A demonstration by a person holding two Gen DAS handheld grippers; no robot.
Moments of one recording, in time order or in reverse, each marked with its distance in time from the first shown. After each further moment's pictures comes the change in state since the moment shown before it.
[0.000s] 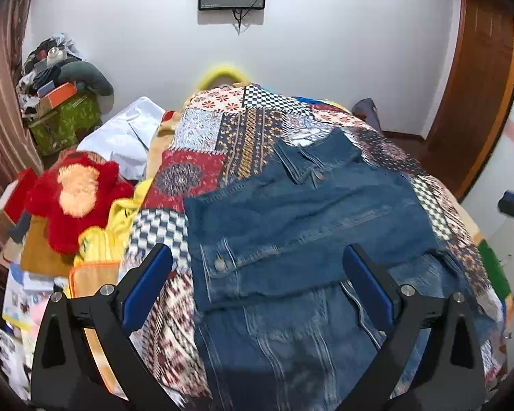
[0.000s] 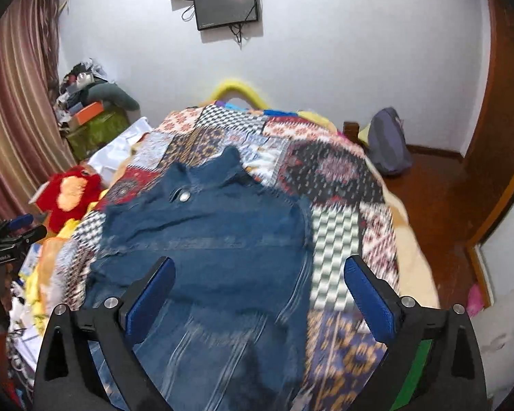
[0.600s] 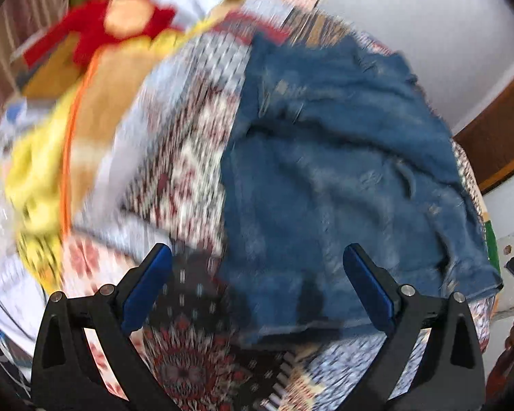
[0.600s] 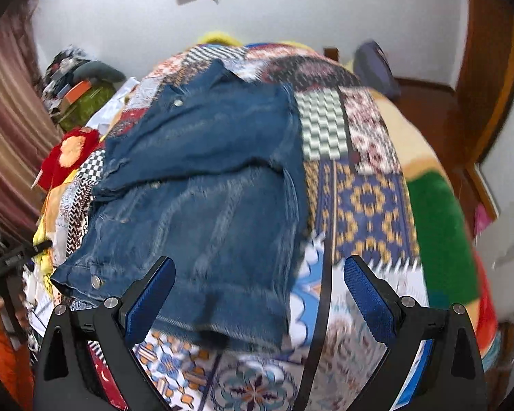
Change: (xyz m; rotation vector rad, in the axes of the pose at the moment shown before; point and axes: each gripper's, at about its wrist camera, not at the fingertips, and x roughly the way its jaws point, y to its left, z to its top) left arm 0.016 0.060 -0.170 -0.361 0.327 -0.010; right arm -0.025 -0.017 -0.150 0.150 0.196 -0.004
